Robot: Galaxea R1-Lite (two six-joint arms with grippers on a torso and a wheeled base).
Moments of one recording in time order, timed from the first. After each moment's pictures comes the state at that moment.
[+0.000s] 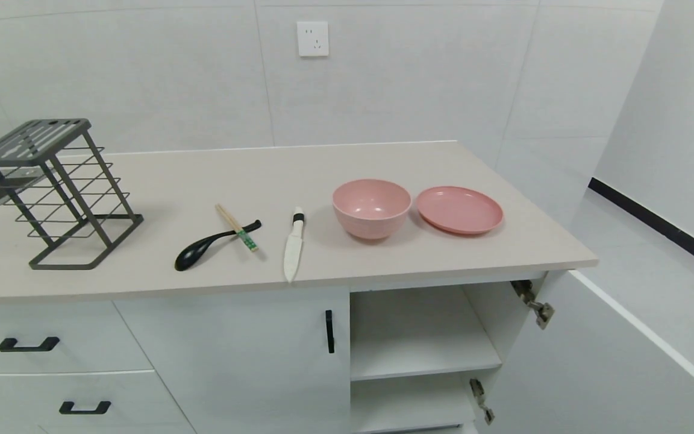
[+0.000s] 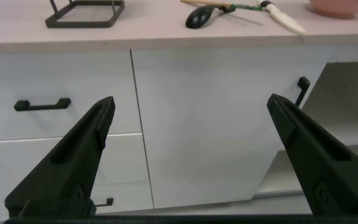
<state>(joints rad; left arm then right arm) 0.00 0.00 0.00 0.00 -0.03 -0.01 0.00 0.02 0.00 0.01 0.00 0.00</state>
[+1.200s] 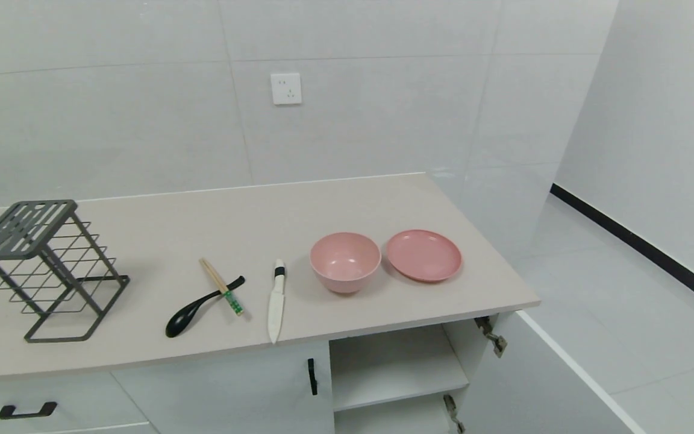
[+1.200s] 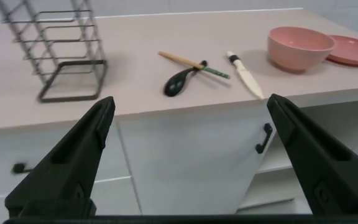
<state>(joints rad) 0.00 0.00 0.00 0.00 -0.03 0.00 0.00 0.02 0.00 0.01 0.00 0.00</state>
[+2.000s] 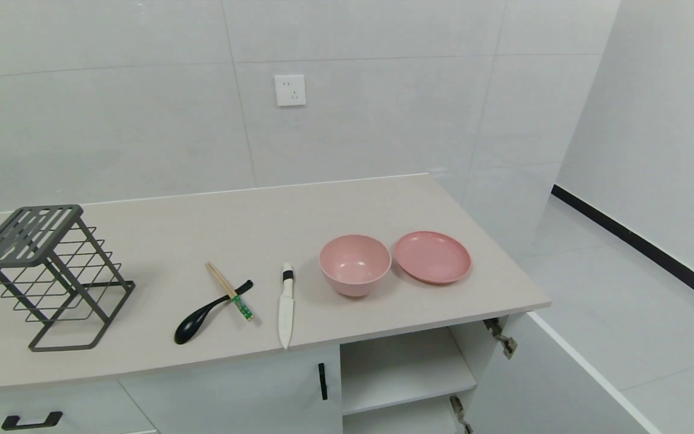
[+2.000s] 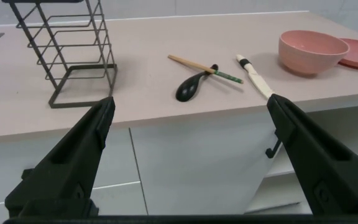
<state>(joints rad) 0.00 0.00 0.00 0.00 -0.02 -0.01 0.00 0.02 0.00 0.01 0.00 0.00</state>
